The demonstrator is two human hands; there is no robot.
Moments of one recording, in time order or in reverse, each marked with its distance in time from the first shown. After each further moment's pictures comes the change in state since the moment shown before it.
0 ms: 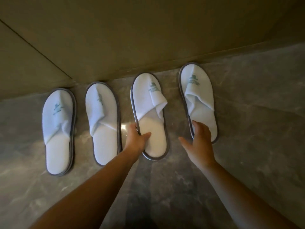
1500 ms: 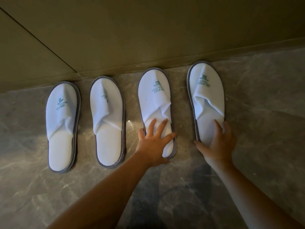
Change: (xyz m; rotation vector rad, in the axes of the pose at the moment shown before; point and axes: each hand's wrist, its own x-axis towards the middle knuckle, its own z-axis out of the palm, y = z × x) left_hand 0.016 -0.023 0.017 1.356 -0.280 0.634; right_hand 0.023 0.030 -0.002 -0.230 -0.028 0.156
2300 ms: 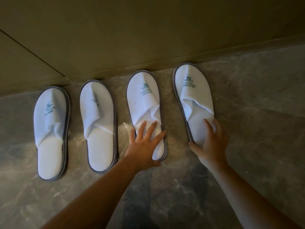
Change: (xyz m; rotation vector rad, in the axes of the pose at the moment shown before) left_hand -0.001 -0.008 0.006 0.007 0.014 0.003; right_hand 0.004 0.007 -0.004 -0.002 -0.007 -0.072
